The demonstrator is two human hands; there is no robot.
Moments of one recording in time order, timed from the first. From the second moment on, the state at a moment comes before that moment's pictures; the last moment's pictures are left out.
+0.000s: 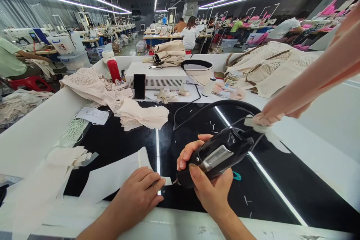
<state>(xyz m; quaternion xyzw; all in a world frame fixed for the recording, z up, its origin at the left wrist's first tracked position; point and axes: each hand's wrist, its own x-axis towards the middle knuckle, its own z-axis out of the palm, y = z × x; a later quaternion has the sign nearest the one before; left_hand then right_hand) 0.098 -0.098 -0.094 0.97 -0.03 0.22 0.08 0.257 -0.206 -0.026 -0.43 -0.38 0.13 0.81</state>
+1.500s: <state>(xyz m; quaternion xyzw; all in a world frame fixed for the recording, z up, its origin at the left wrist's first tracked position) 0.095 -0.098 -0.093 0.97 -0.01 0.21 0.08 0.259 -0.194 -0.031 -0.44 -0.35 0.10 0.82</state>
